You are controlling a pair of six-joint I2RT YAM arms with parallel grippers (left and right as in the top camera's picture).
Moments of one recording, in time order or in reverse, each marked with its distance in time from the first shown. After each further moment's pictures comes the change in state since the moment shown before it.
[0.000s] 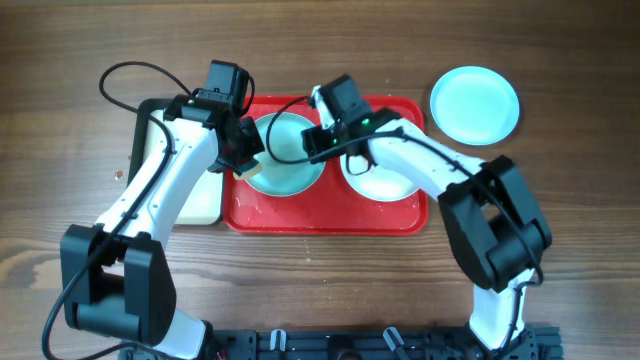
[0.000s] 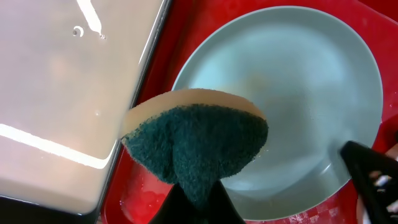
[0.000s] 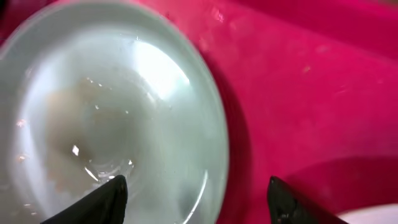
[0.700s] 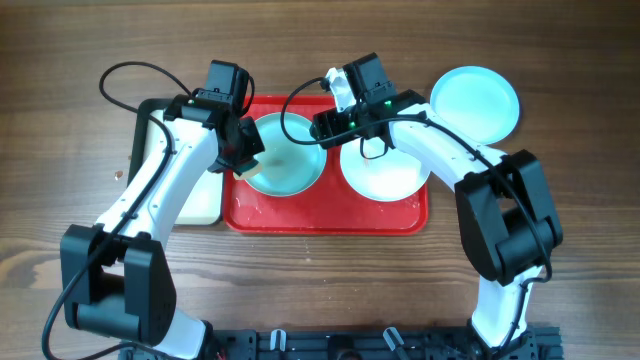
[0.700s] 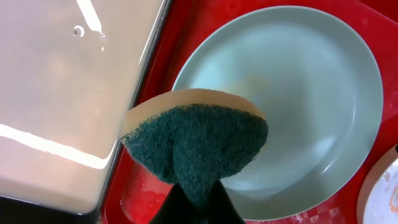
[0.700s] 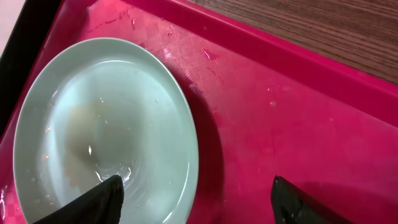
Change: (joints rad) left arm 0.000 0.000 0.000 -0.001 0.000 0.000; right arm -0.086 0.000 0.033 0.000 -0.132 -0.085
